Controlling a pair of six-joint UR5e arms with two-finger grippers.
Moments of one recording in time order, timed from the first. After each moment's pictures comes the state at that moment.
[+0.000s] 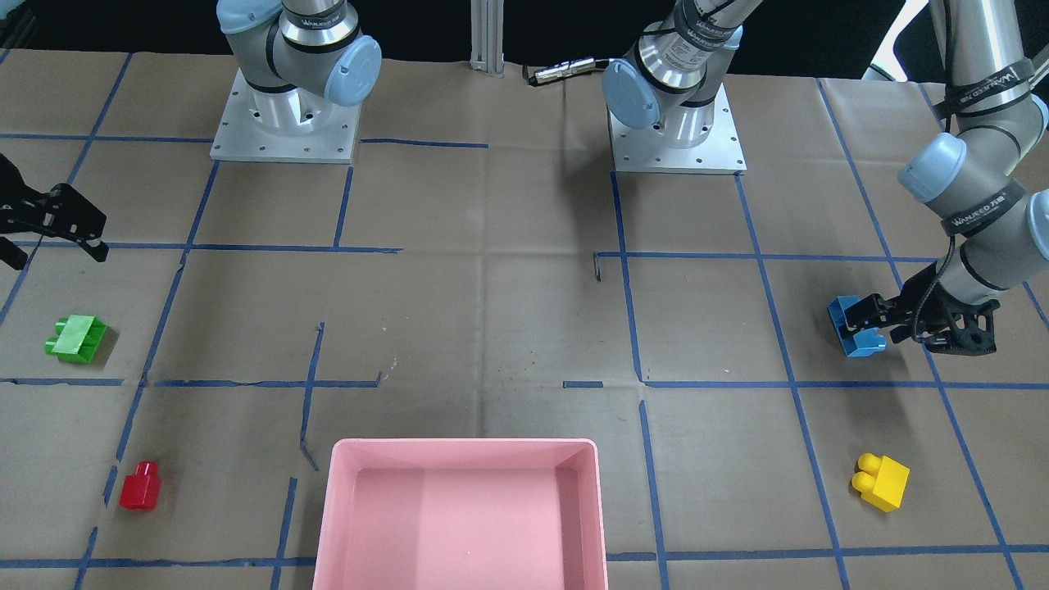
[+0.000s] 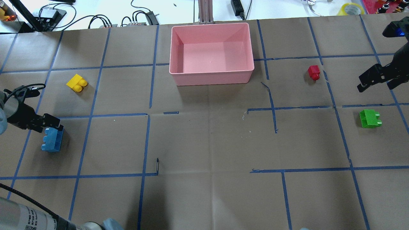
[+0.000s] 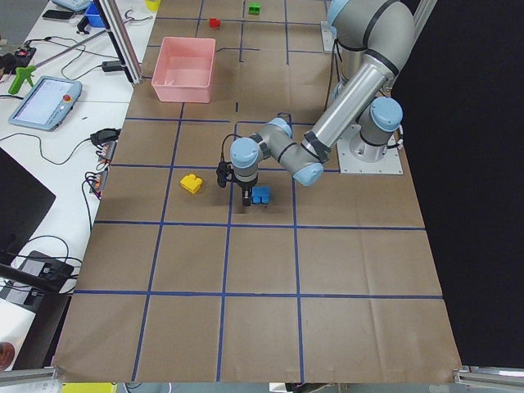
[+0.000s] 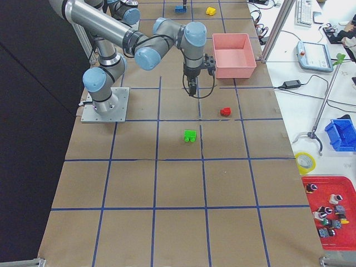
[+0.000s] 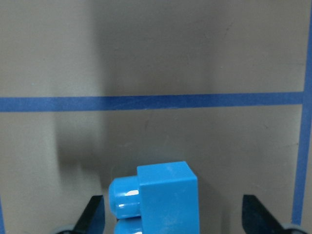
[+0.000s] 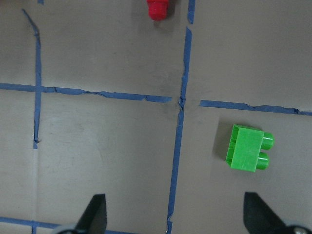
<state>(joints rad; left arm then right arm) -0.84 -1.93 -1.94 -0.95 1.49 0.75 1.05 -1.55 1.82 -1.85 -1.49 -0.60</state>
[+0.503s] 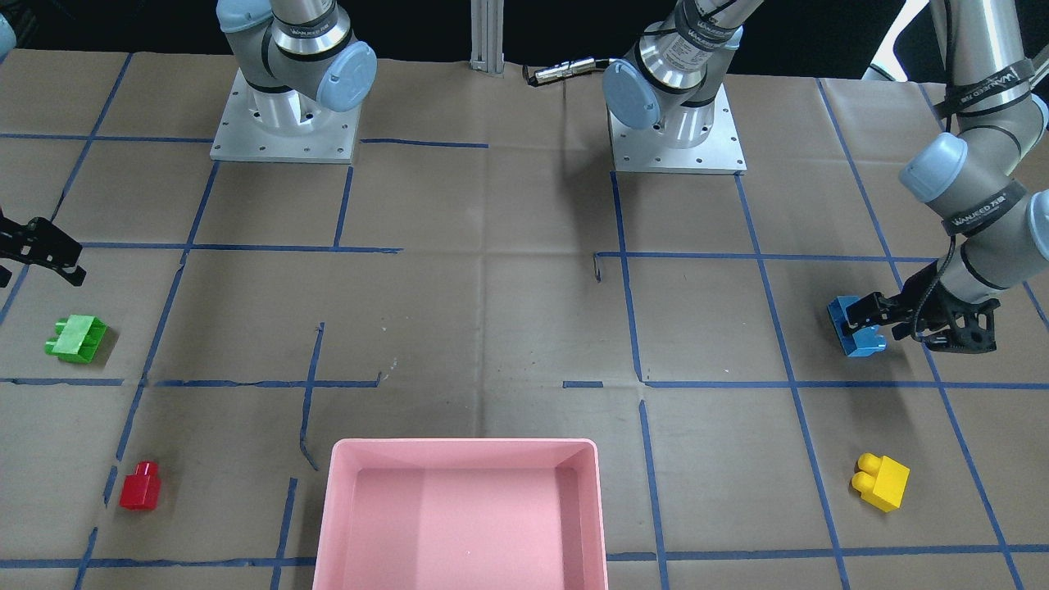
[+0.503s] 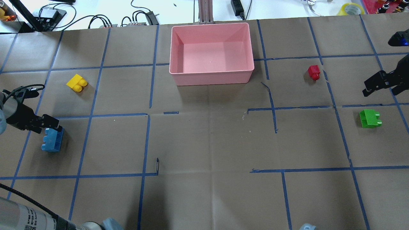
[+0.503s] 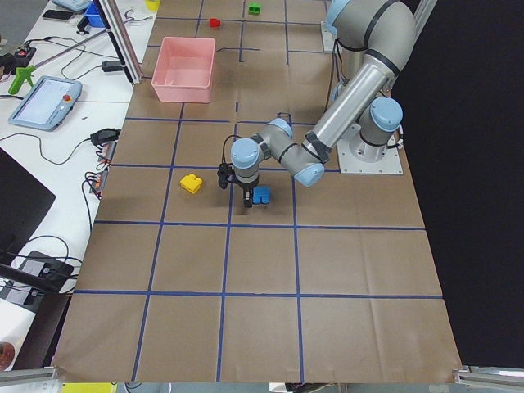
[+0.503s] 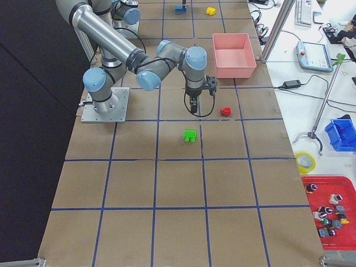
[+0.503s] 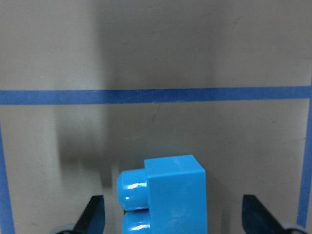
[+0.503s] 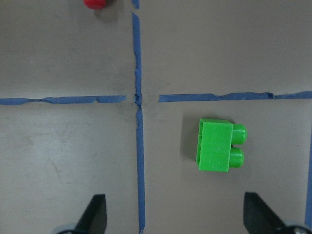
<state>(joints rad) -0.83 -1.93 -1.94 -0.95 1.52 0.75 0.95 -1.47 1.86 -1.94 -1.50 -0.58</state>
